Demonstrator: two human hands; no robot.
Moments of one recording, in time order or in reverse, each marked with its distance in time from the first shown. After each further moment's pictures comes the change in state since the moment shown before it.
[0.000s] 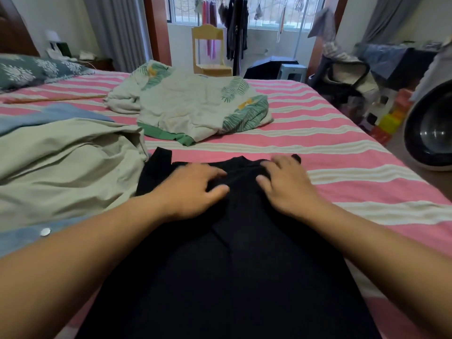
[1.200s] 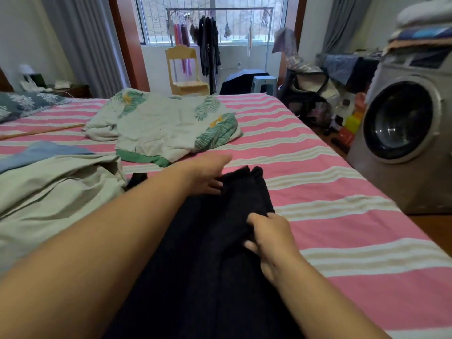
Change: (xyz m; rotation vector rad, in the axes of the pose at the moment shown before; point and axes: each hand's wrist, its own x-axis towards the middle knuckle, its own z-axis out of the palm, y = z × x) left_hand 0.071 0.110 -0.046 -0.968 -0.293 -0.480; right_hand -0.117 -0.054 -0.064 1.547 0.072 0.962
